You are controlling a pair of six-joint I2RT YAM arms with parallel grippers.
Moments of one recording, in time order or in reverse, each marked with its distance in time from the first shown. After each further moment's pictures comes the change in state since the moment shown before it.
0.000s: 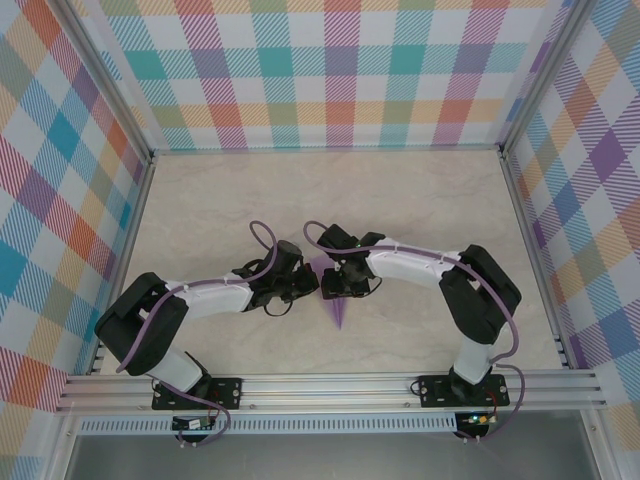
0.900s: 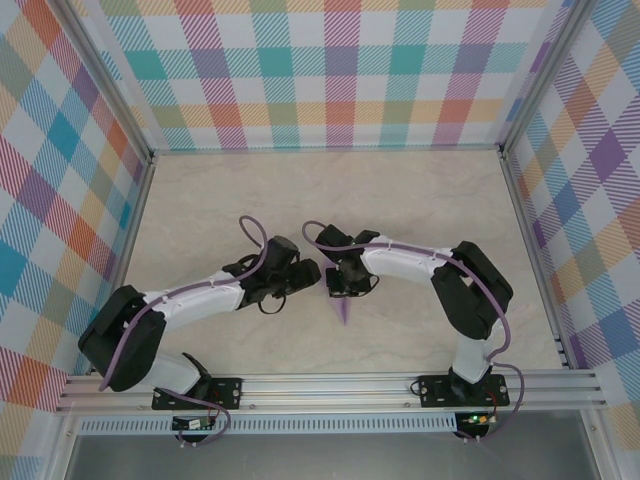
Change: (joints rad) left arm 0.001 -0.119 0.061 -0.241 -0.145 0.001; right arm 0.001 0.045 0.046 -0.071 0.099 0.037
